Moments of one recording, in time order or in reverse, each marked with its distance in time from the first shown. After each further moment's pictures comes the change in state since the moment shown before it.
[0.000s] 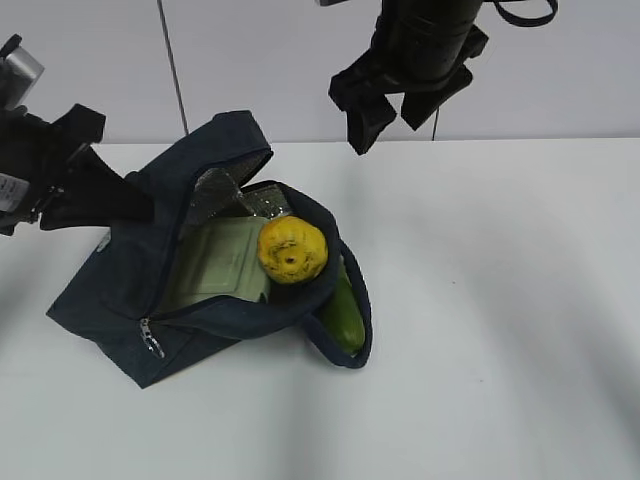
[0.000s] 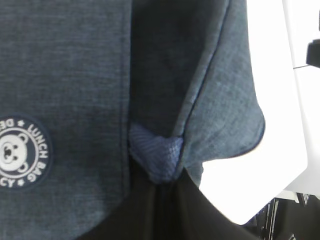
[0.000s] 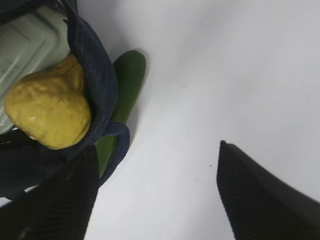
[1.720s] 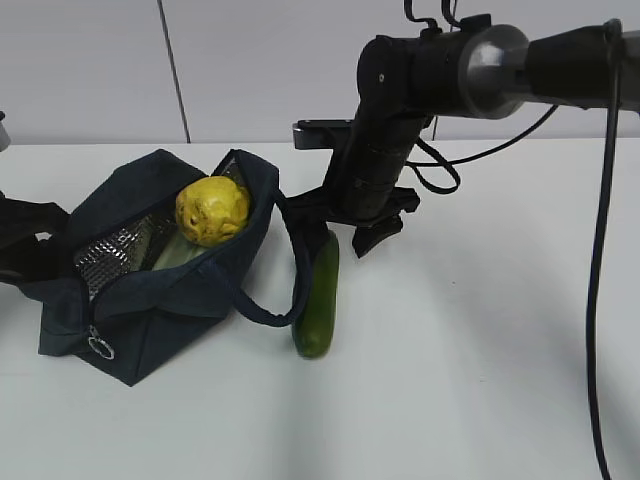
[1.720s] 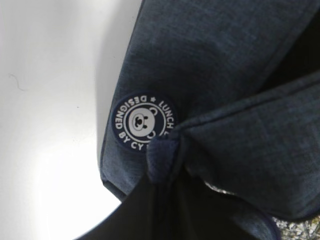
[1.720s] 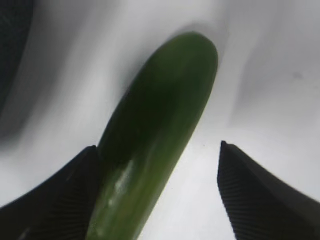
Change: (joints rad) left arm 0.056 0.080 -0.008 0.624 -0.150 -0.318; right arm 0.000 0.271 0.117 0.213 -0.260 0.167
